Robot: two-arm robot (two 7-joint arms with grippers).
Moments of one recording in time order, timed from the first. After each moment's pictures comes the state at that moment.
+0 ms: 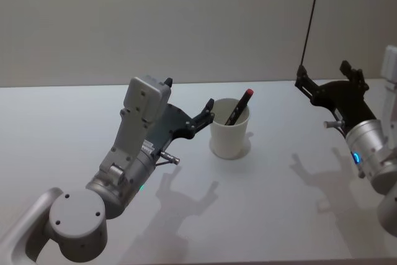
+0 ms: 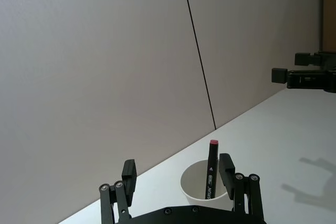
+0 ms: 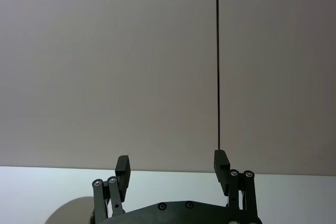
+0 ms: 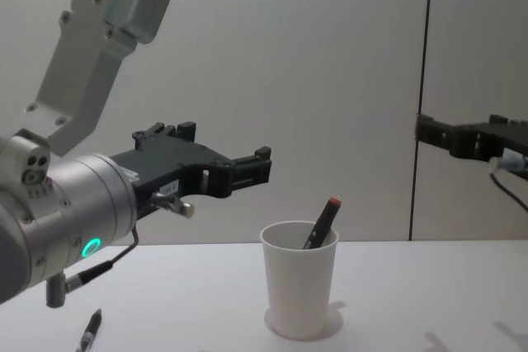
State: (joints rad) left arm -0.24 0.38 0.45 -1.63 -0.20 0.01 -0.01; right arm 0.24 0.10 -0.18 -1.49 0.20 0.01 0.05
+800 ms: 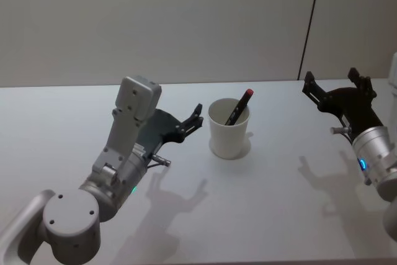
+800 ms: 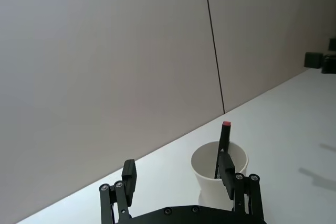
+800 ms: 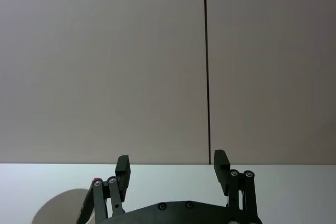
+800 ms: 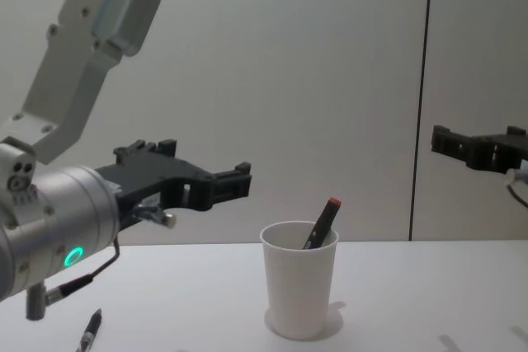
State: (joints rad) left arm -0.23 0.39 0.44 -1.63 -0.23 0.07 0.01; right arm 0.21 0.12 -0.17 -1.51 0.21 0.02 0.02
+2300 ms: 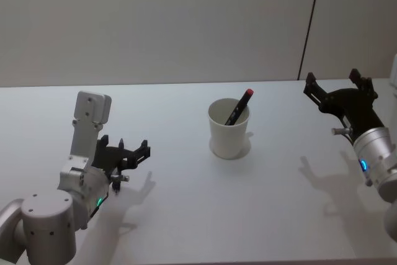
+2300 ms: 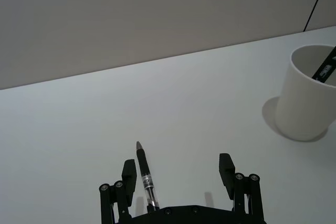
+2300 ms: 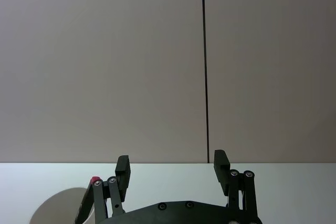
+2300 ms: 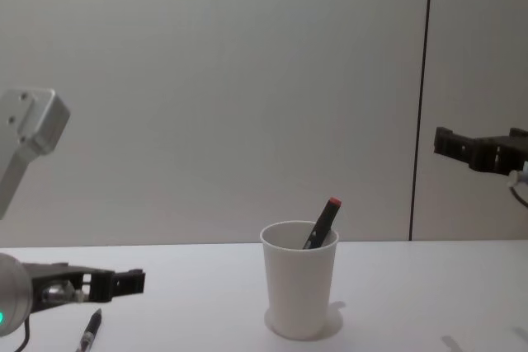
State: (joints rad) left arm -0.22 0.40 0.35 -1.52 -0.46 0.34 0.16; right arm 0.20 0.12 -0.17 -1.52 0.21 0.03 0.02
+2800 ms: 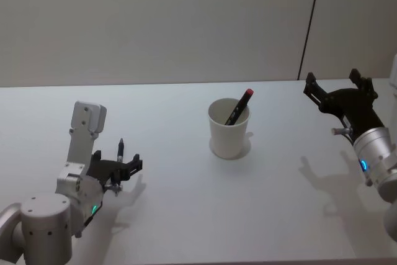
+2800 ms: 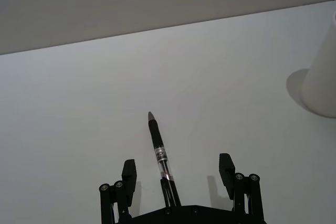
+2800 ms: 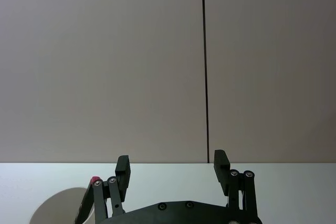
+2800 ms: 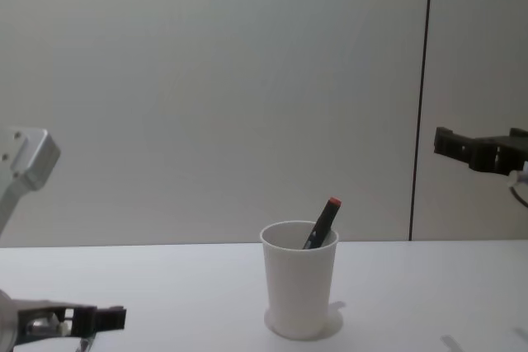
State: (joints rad) left arm -0.23 0.39 0.34 -1.45 -0.48 0.39 0.17; right arm 0.20 0.12 -0.17 -1.52 0.21 0.03 0.02
